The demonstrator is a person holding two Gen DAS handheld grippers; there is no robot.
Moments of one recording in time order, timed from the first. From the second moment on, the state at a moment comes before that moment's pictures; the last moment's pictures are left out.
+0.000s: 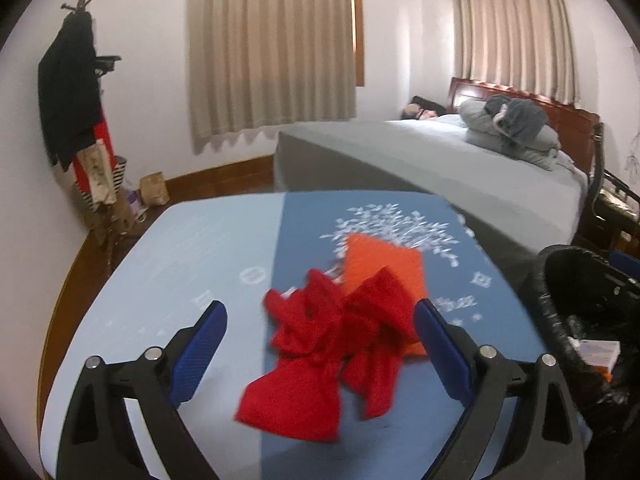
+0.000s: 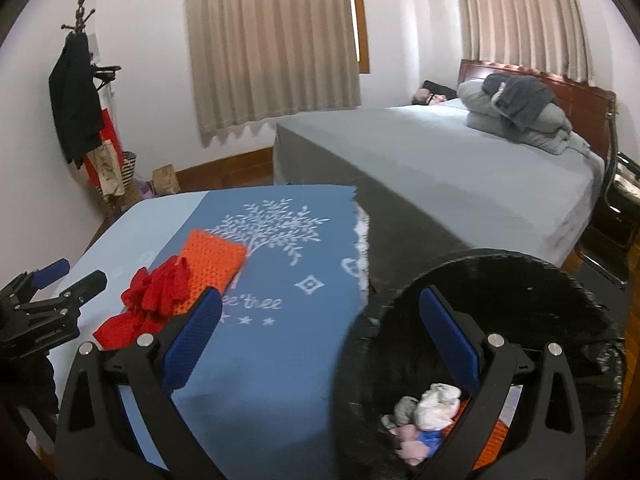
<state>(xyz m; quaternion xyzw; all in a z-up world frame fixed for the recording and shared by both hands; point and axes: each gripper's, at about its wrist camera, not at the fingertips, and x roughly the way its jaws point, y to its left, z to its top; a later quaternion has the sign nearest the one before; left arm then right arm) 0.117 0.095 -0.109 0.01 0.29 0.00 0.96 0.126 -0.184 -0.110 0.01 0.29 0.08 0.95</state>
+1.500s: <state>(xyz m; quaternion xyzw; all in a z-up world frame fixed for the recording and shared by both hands) 0.129 0.177 -0.156 -0.06 0.37 0.08 0.92 0.157 -0.104 -0.140 -0.02 0.32 0.14 0.94</state>
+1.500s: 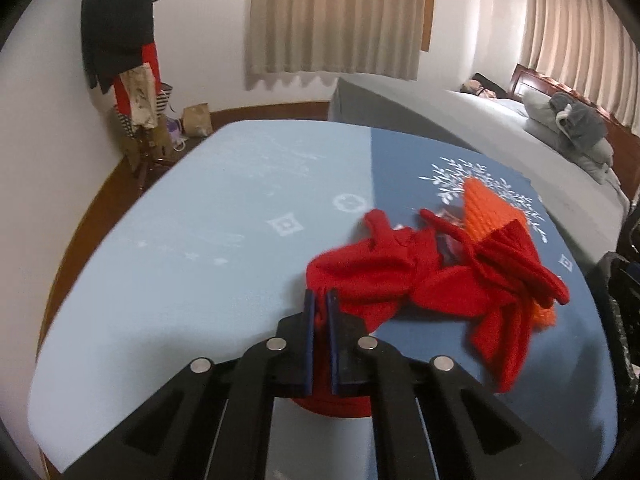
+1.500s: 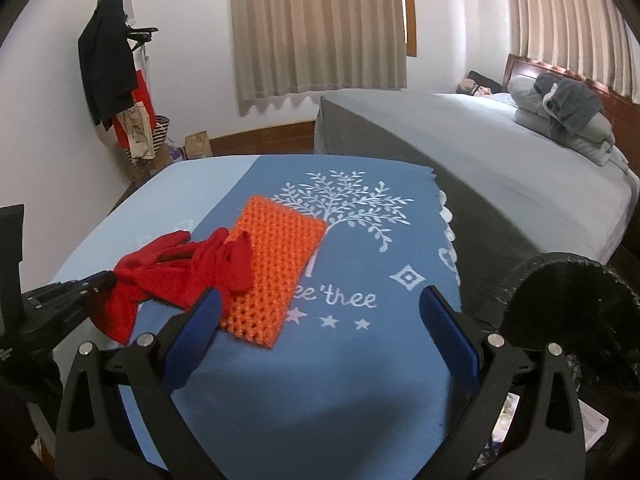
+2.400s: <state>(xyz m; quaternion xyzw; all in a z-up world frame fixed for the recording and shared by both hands) 0.183 0.176 -0.180 -0.08 0.41 0.03 0.91 0.178 -0.080 -0.144 -0.03 0.32 0.15 0.94</state>
